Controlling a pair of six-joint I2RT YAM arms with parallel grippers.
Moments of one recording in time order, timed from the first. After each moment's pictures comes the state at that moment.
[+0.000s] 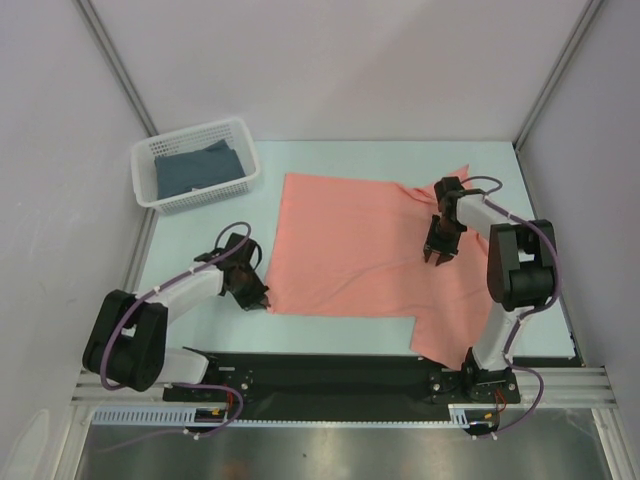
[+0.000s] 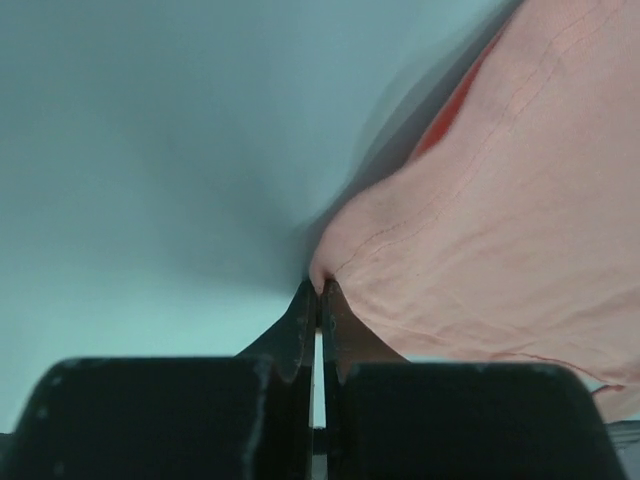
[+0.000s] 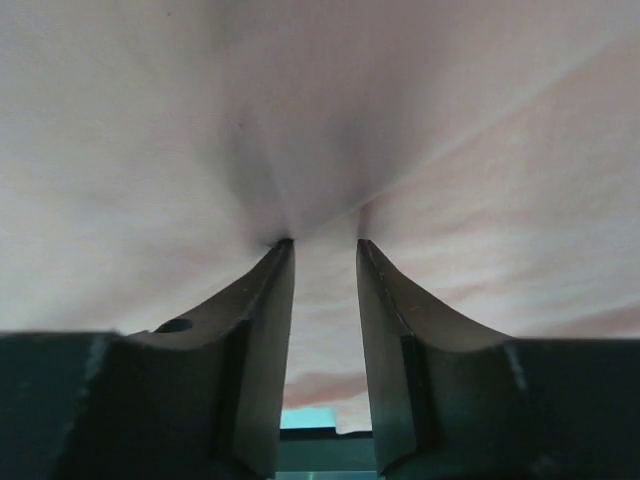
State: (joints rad) left arm -0.34 1.35 0.63 -0.55 0.08 -0.96; right arm 0.11 1.85 1.25 -0.78 0.01 0.46
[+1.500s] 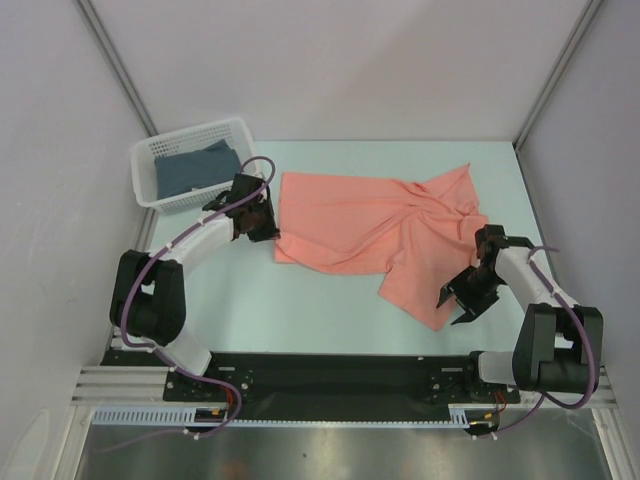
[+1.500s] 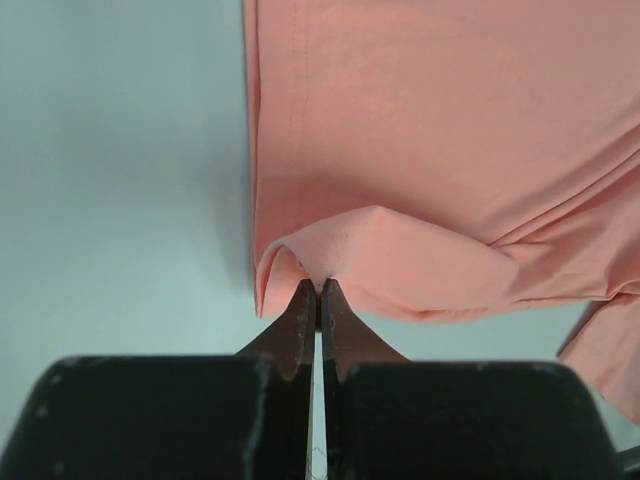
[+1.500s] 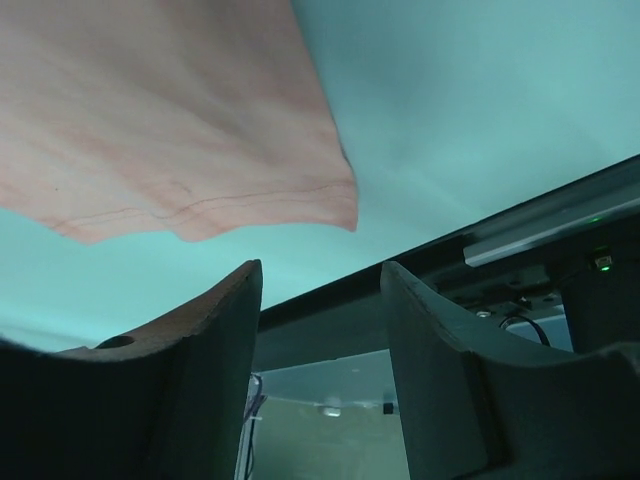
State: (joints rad) left arm -0.30 1.62 1.12 -0.43 0.08 -0.50; right arm -0.07 1.32 0.80 -1.07 -0.18 0.83
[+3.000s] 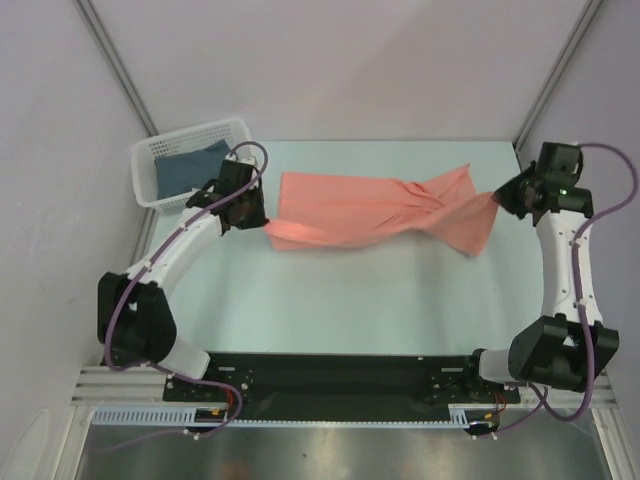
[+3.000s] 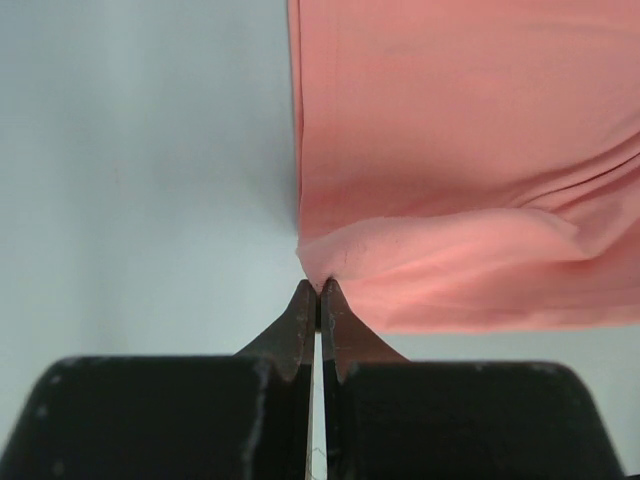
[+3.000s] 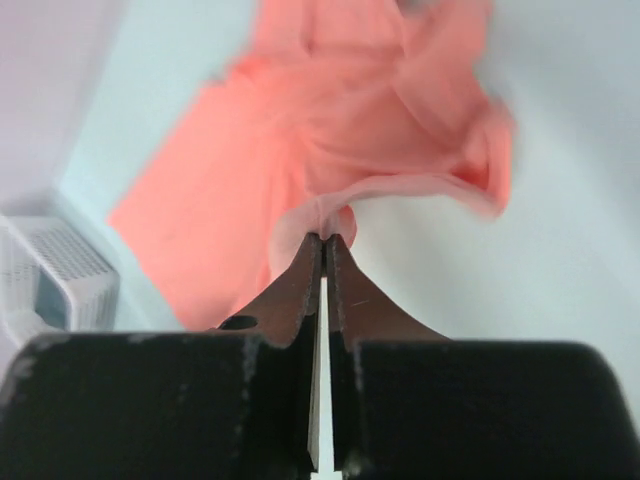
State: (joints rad) left arm -0.30 1.53 1.22 -0.59 -0.02 -0.39; right arm -0.22 1.35 1.31 -0.78 -0.07 0.74
